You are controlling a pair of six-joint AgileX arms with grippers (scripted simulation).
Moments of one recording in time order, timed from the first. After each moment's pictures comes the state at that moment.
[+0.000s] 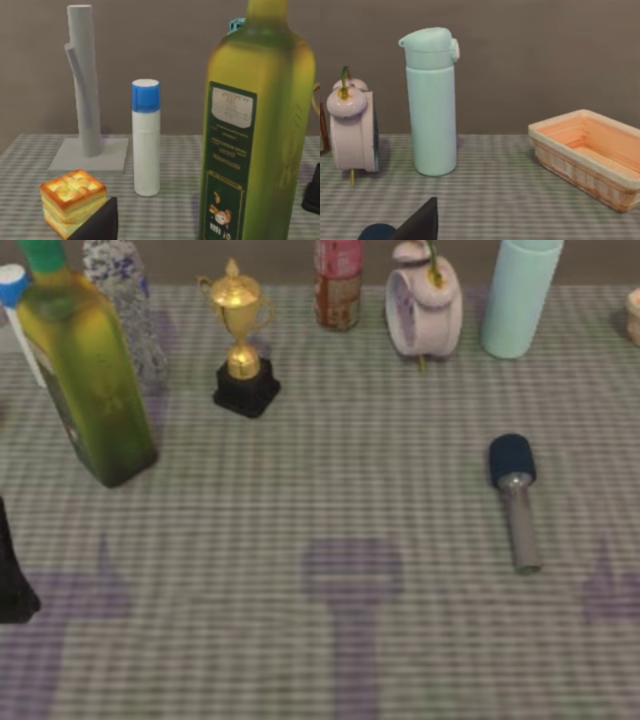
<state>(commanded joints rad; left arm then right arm) 0.00 0.00 0.00 0.00 0.00 0.00 0.00 0.00 0.00 0.00 0.00 0.00</state>
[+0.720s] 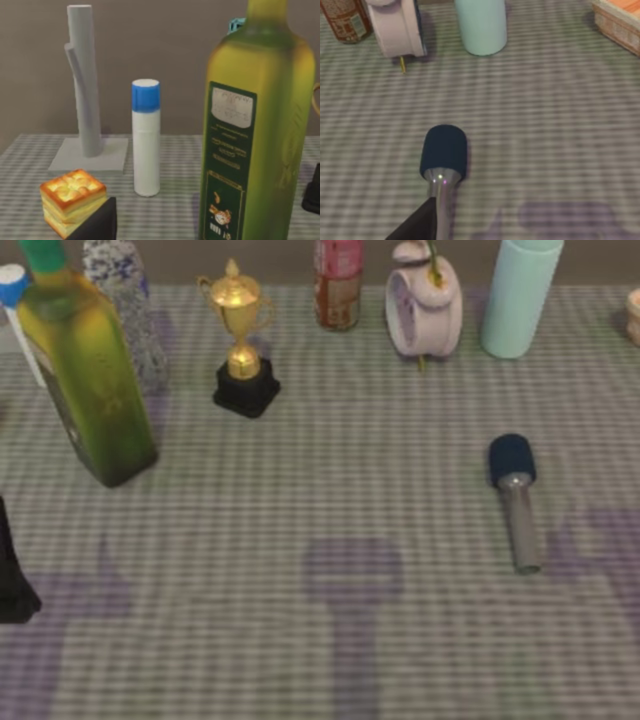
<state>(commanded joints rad) 0.00 0.00 0.00 0.00 0.00 0.00 0.15 0.58 0.45 -0.32 0.04 0.16</state>
